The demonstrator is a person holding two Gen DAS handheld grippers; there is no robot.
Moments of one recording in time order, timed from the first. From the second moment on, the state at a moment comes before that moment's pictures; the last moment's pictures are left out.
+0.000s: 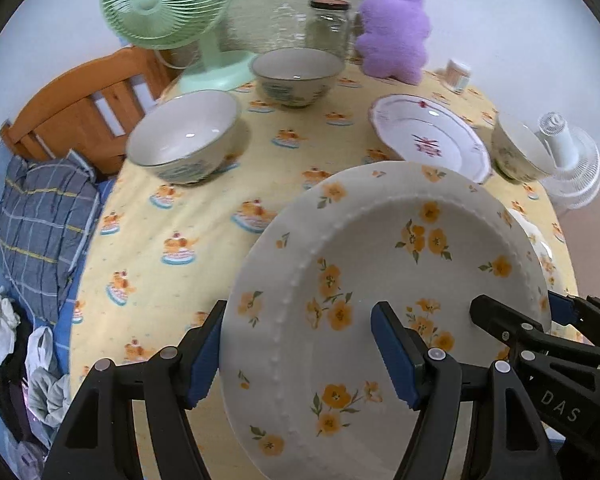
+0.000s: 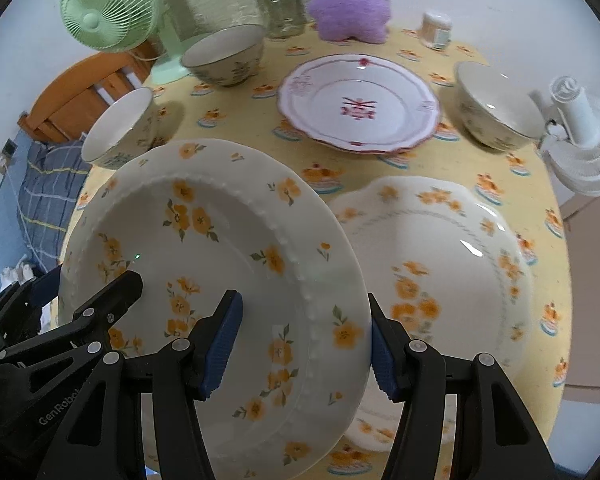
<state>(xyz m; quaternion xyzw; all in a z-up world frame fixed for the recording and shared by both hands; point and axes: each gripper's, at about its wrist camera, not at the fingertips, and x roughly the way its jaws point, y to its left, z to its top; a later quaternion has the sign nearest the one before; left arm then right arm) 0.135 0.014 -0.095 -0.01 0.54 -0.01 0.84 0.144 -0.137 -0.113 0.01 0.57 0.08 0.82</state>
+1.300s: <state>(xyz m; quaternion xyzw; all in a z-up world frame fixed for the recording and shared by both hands) 0.165 -0.160 -0.151 0.03 0.57 -0.09 0.81 0.137 -0.304 -0.148 0.03 0.58 -0.02 0.81</state>
